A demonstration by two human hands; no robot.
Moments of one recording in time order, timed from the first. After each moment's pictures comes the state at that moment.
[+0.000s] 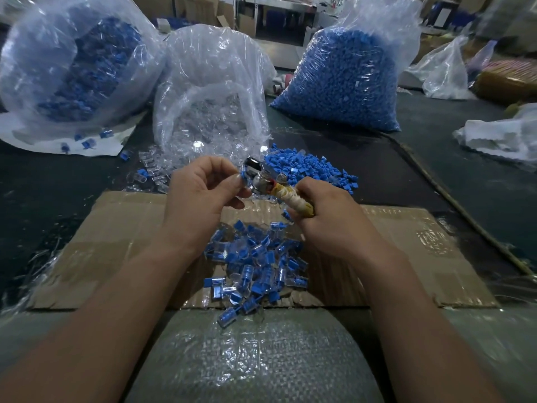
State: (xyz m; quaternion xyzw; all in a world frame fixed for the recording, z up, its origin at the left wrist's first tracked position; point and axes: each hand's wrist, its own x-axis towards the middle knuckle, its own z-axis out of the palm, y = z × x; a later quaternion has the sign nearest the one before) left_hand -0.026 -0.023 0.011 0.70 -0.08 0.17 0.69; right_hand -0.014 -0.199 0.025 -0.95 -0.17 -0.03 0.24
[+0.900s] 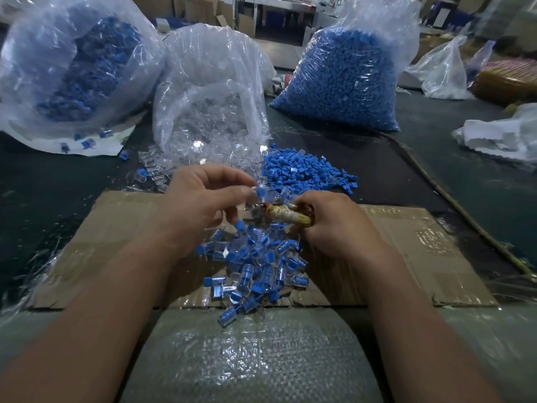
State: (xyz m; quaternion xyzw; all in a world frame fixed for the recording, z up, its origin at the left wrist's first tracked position) left_hand -0.034 -0.009 0.023 0.70 -0.07 0.02 0.71; right_hand -0.011 -0.202 0.018 -0.98 -0.12 0.01 0.17
